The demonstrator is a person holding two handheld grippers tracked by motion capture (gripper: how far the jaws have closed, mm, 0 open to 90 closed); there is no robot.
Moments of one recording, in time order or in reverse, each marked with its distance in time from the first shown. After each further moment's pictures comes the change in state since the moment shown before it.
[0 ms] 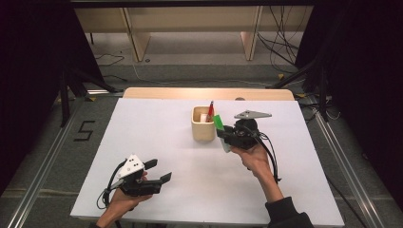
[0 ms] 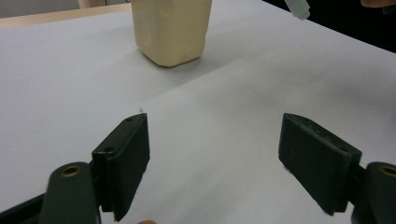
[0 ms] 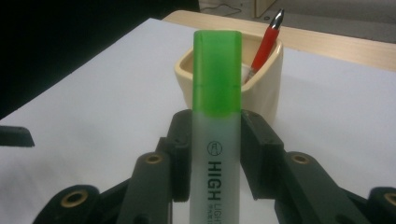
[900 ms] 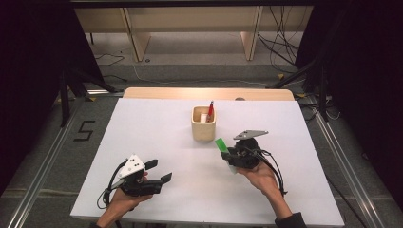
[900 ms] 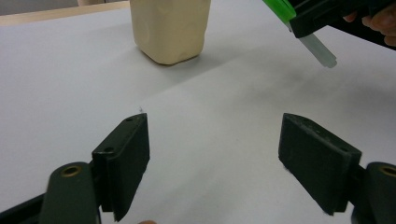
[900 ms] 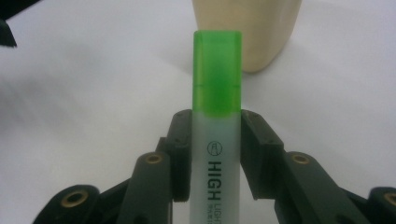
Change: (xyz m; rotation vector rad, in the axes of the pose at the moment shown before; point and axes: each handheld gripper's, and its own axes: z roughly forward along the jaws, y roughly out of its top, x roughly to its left) left arm 0.000 0.000 0.001 0.007 -0.001 0.002; right arm 0.006 -0.049 -0.007 0.173 -0.010 -0.068
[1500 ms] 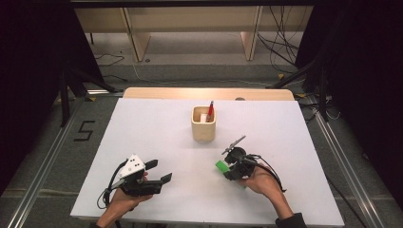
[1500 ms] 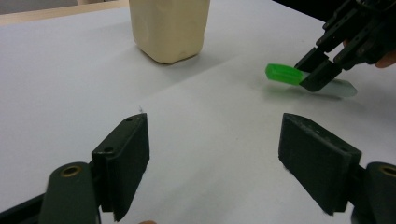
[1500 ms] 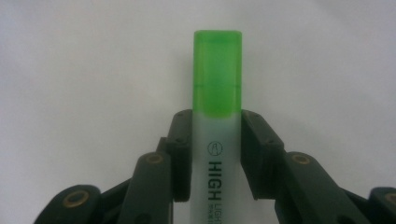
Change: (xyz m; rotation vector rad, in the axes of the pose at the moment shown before) left arm 0.000 0.000 0.000 0.007 -0.001 0.002; right arm 0.011 -0.013 0.025 0.433 0.002 -0.132
